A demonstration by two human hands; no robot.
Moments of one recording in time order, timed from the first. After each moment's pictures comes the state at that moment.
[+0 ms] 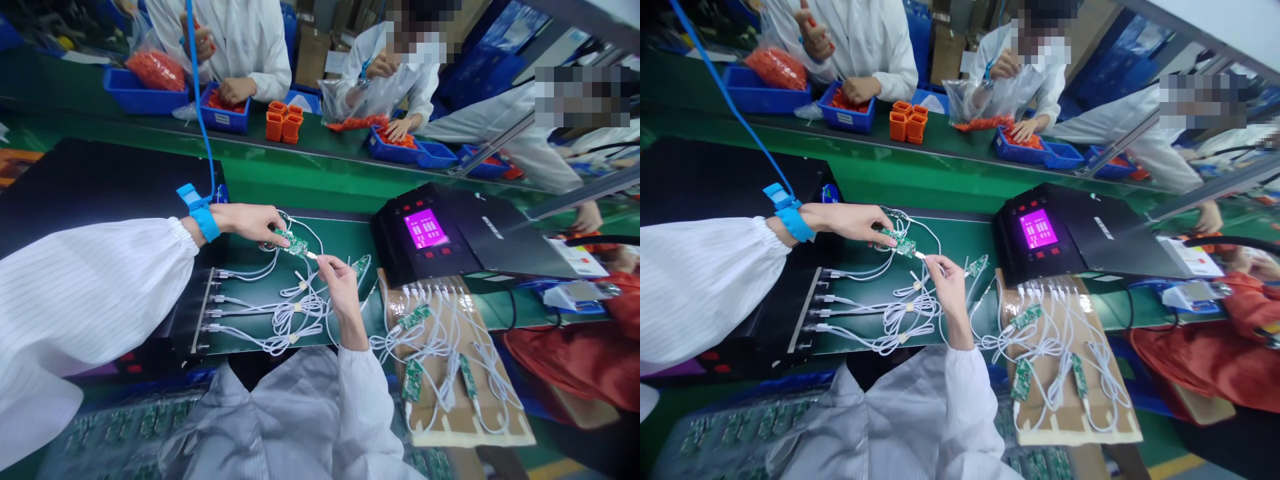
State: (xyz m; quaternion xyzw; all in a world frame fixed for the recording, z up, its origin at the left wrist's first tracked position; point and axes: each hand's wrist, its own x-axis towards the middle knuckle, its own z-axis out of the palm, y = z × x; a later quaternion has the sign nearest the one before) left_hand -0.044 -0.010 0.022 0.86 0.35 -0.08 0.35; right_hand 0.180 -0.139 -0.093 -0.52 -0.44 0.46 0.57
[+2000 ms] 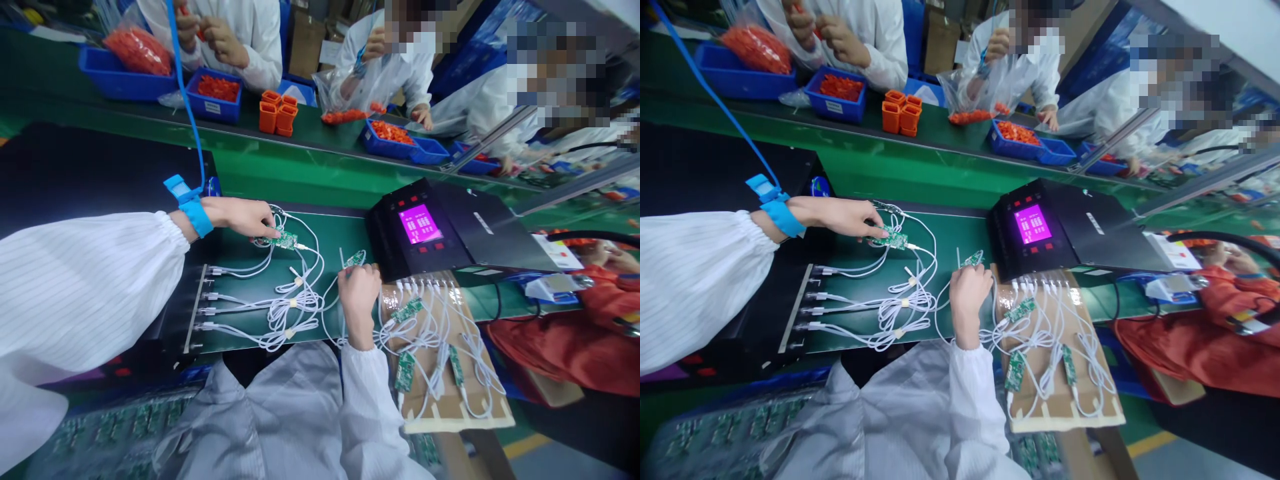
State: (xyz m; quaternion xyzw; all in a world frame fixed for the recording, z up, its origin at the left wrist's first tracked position) left_hand -0.043 -0.010 0.024 0.84 0.41 -0.13 0.33; right_hand 0.228 -0.157 -0.105 -0.81 -0.56 -0.05 0.15
